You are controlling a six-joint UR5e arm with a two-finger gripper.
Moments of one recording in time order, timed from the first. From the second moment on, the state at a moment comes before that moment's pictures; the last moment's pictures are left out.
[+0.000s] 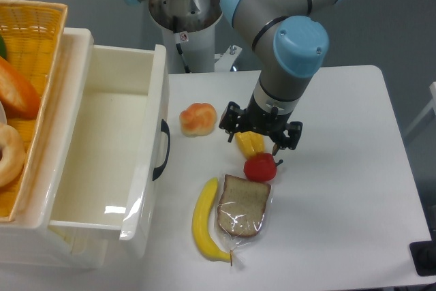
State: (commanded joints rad) arm 2.58 -1.88 -1.49 -1.36 1.42 0.81
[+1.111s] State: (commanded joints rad) arm 2.66 -1.99 -1.54 -1.30 1.42 0.72
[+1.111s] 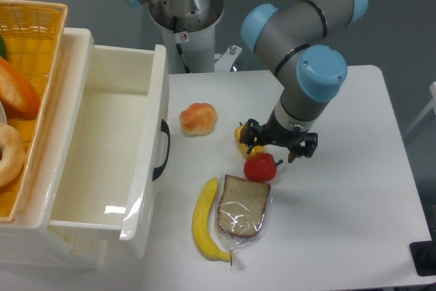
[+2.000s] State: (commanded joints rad) arm 2.63 -2.15 -1.46 -1.24 1.35 0.72
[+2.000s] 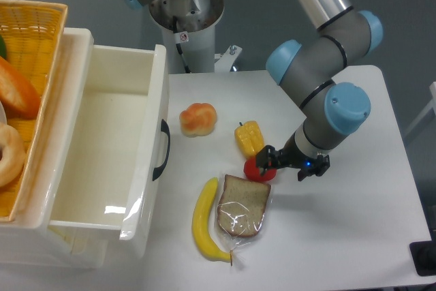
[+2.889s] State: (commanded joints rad) arm 2.59 -2.20 -1.46 -1.16 1.34 0.75
